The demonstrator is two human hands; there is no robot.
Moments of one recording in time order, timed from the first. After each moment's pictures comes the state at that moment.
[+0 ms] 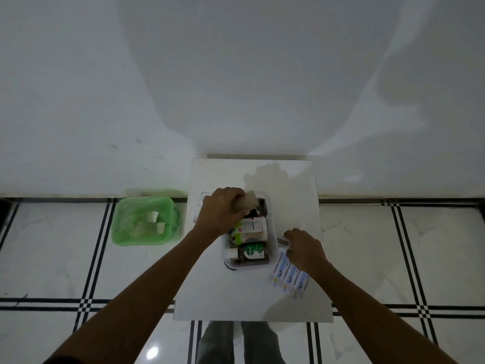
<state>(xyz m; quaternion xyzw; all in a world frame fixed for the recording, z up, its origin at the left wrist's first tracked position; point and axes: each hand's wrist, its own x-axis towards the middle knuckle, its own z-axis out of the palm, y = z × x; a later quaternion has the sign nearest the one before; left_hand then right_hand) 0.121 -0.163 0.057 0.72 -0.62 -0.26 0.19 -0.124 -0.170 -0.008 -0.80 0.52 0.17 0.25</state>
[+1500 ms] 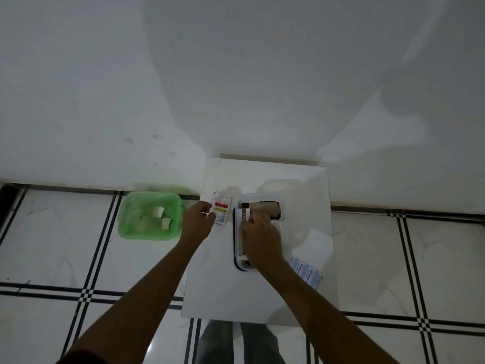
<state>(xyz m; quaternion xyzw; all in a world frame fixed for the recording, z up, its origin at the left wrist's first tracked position) 0.184 -0.123 0.009 0.83 -0.36 -0.33 0.26 0.018 -0.142 0.057 -0.84 0.51 -0.01 0.20</state>
